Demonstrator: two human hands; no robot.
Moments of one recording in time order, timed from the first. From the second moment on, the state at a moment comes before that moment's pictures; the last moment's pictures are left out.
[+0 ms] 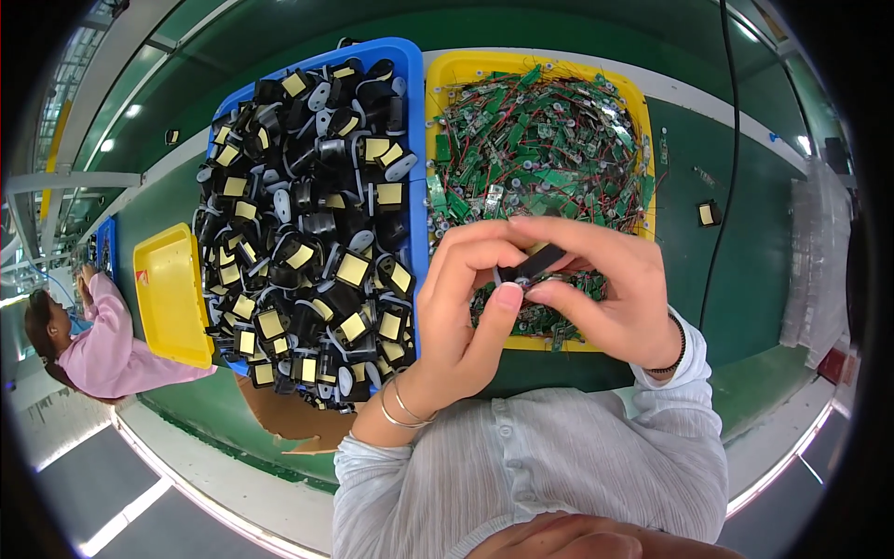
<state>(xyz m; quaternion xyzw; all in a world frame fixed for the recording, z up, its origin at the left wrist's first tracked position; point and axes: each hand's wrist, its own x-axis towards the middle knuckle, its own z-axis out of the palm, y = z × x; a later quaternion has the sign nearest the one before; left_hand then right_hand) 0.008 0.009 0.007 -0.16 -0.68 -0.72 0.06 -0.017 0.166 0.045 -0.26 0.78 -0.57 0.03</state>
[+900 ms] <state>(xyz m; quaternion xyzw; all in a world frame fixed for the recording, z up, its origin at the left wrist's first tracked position) 0.001 0.000 0.004 -0.19 -0.71 -0.65 0.20 -0.017 0.172 0.046 -0.18 0.71 -0.67 0.12</state>
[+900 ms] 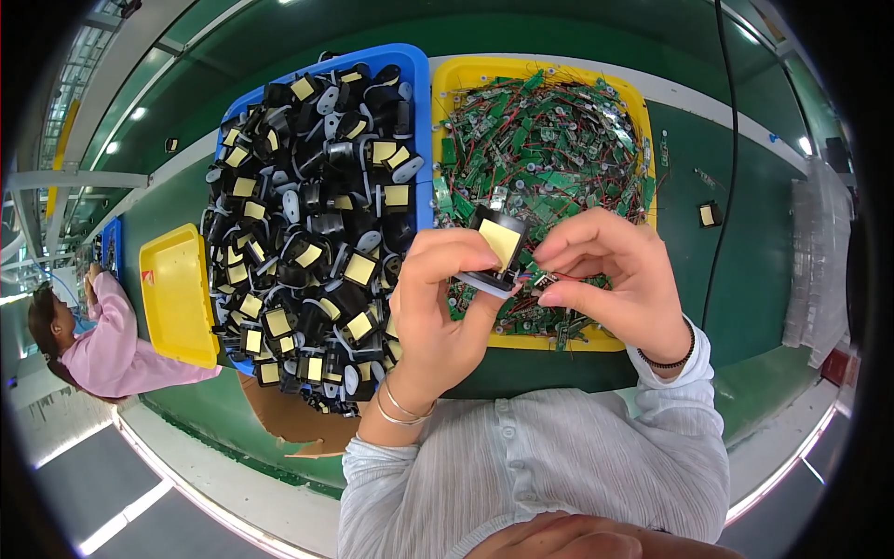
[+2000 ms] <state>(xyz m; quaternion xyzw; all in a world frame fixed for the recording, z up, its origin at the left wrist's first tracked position) 0.017 0.009 0.010 -0.09 -0.61 -0.79 0.02 -0.026 0.176 0.037 -0.06 0.51 -0.79 0.33</state>
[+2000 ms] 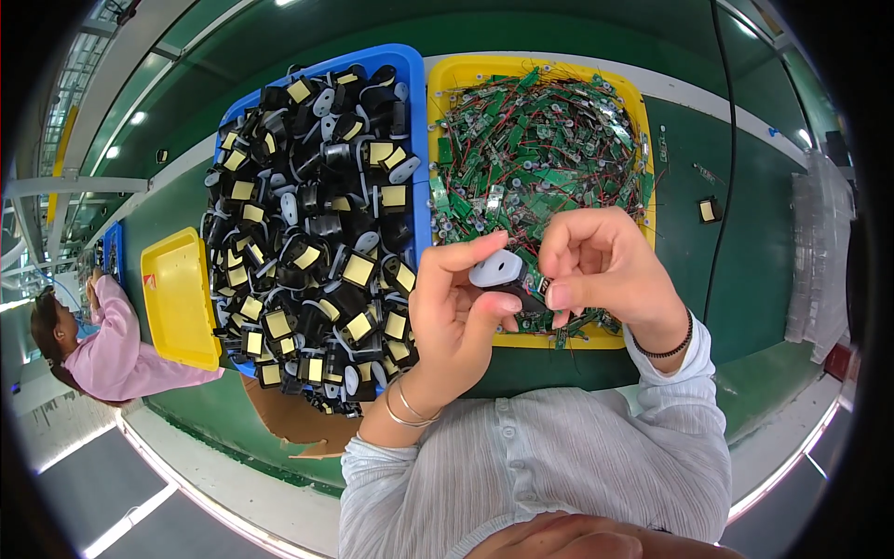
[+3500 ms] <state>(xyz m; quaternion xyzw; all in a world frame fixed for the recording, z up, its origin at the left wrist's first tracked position) -0.119 0.111 0.010 -0.41 -0.81 -0.15 0.40 -0.300 0.195 -0.052 -0.17 0.98 0.02 -0.13</state>
